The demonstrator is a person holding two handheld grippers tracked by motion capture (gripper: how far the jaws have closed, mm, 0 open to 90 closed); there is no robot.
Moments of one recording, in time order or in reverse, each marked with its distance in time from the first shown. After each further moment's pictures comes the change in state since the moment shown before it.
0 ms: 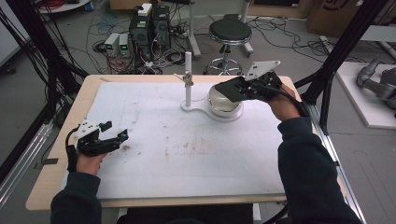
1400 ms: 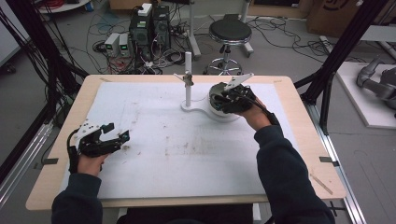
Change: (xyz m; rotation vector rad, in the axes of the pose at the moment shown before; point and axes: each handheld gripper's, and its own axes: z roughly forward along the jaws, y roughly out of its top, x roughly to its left) left arm -0.002 -0.004 0.002 0.007 -0.032 -0.047; right arm 0.035 -0.015 0.081 0.031 0.153 0.236
